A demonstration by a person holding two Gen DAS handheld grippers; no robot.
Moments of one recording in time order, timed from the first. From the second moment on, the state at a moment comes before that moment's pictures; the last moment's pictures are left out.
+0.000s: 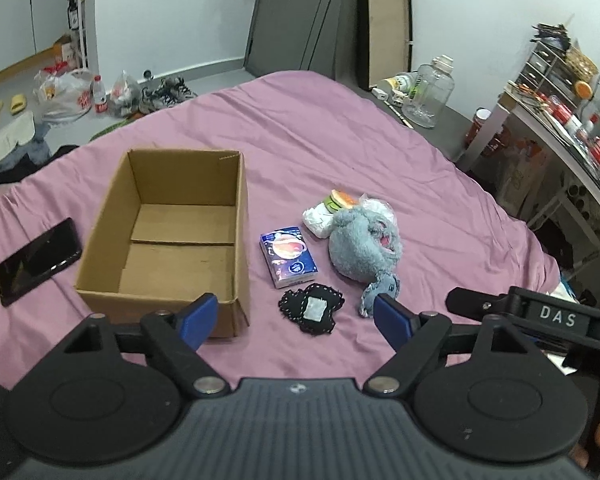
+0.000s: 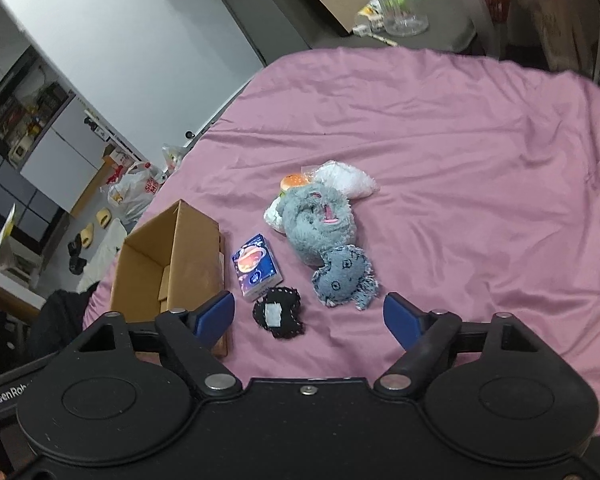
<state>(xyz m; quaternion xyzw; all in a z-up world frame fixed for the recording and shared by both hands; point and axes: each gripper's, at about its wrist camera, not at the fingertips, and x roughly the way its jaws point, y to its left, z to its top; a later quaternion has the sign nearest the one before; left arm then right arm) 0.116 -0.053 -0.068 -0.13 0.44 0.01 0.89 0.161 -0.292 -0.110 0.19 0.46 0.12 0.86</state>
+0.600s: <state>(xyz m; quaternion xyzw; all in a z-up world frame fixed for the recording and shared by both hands) 0.181 -0.080 -0.132 -0.16 0.51 0.03 0.85 0.202 -0.313 -0.176 0.27 0.48 0.14 0.82</state>
